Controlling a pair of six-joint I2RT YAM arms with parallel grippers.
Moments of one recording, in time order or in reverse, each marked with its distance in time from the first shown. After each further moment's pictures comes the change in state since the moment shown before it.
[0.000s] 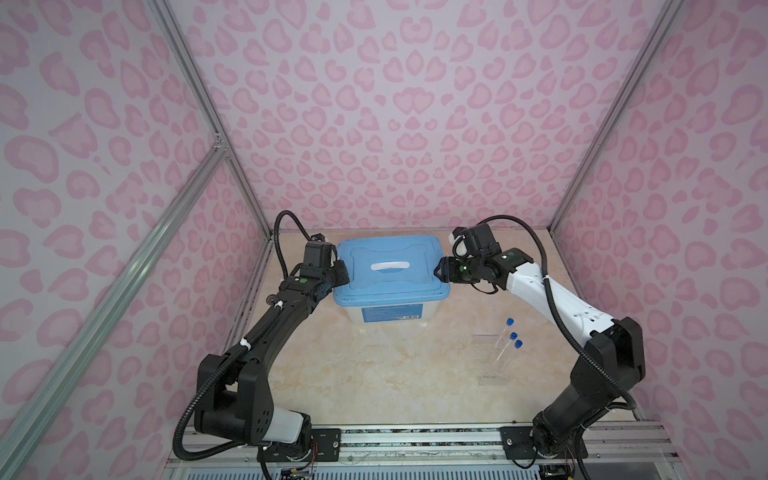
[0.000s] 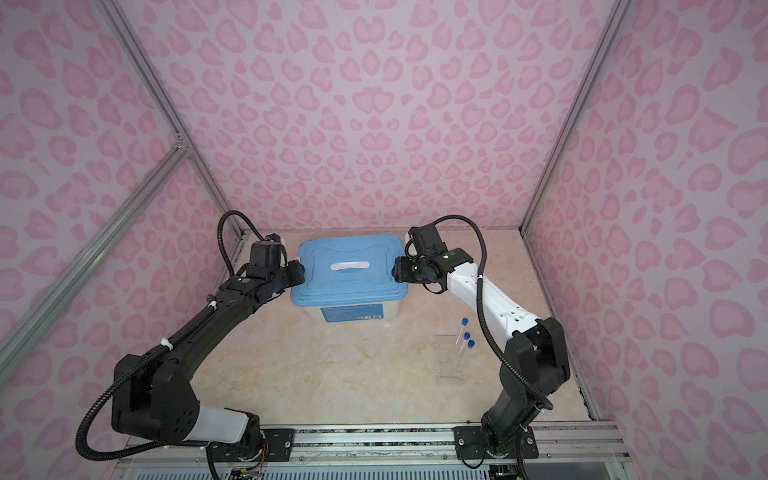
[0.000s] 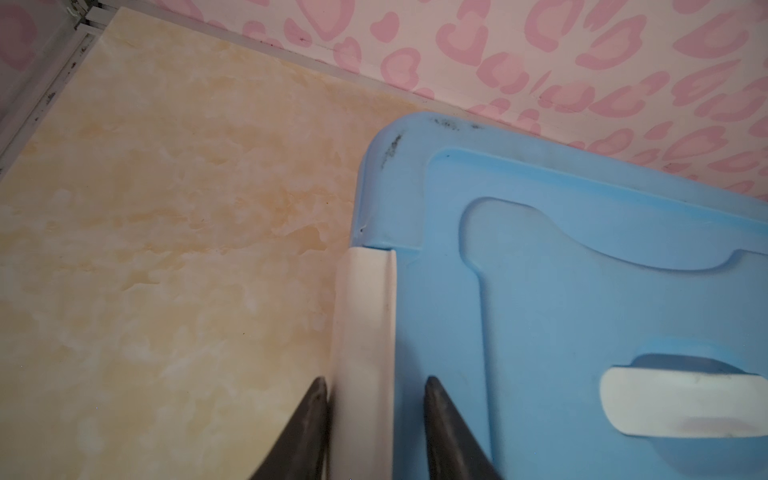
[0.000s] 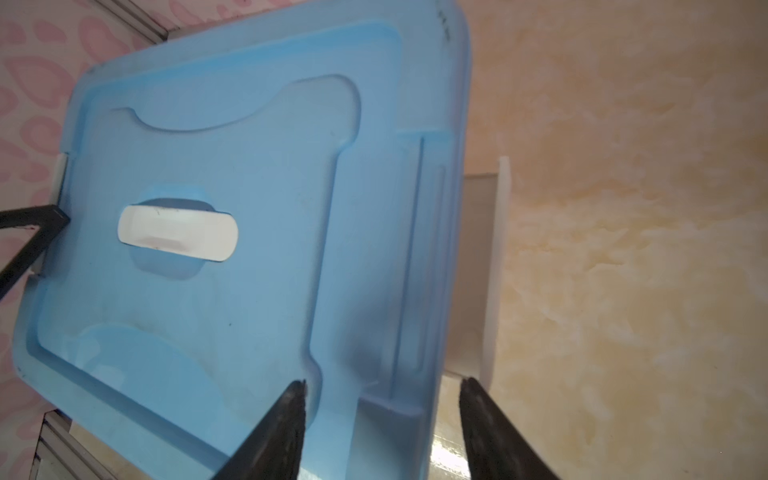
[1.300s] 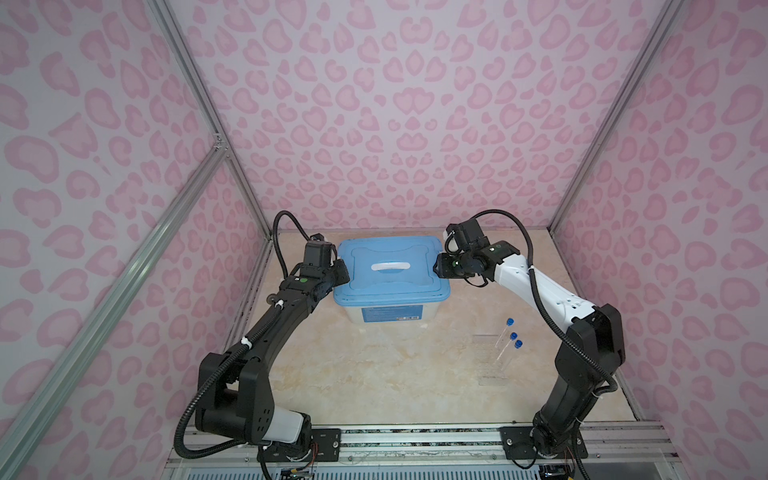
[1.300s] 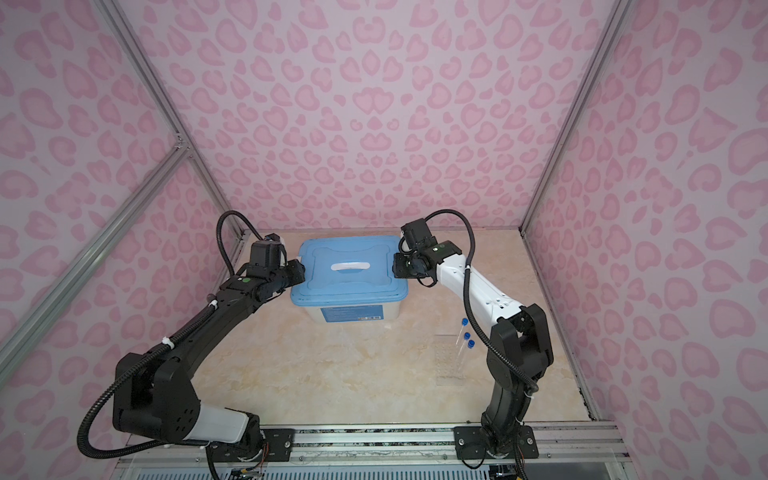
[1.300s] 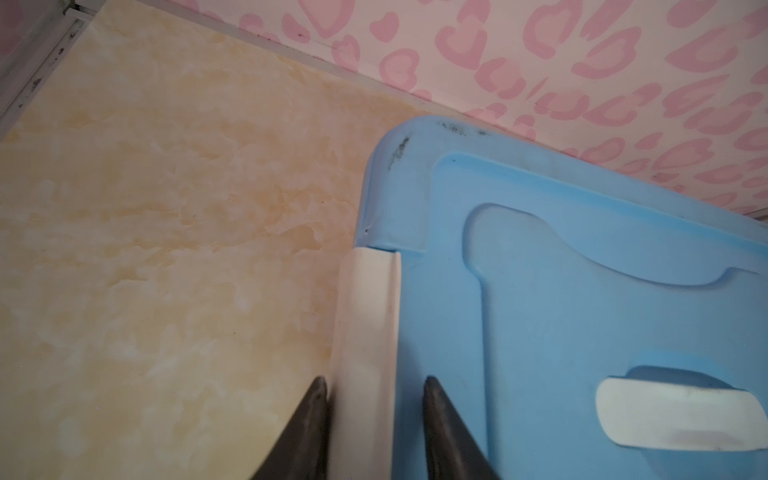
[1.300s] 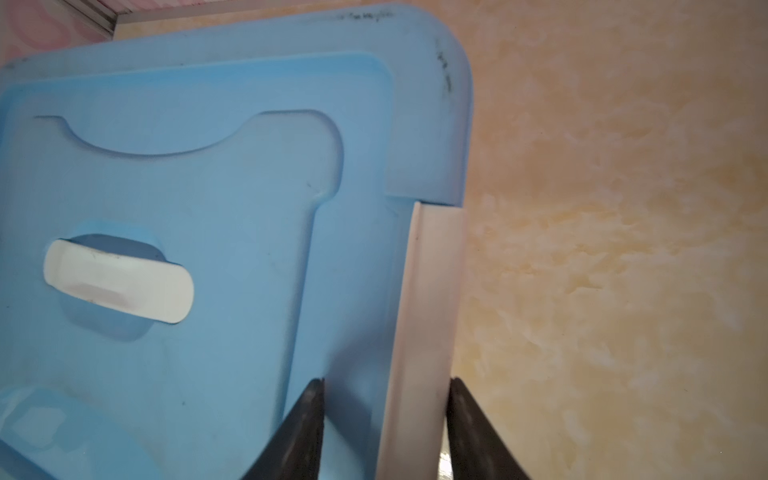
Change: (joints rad) left arm -0.007 0.002 0.000 0.021 0.019 -0.051; right arm 0.064 0.140 0.119 -0.039 0.081 -0.023
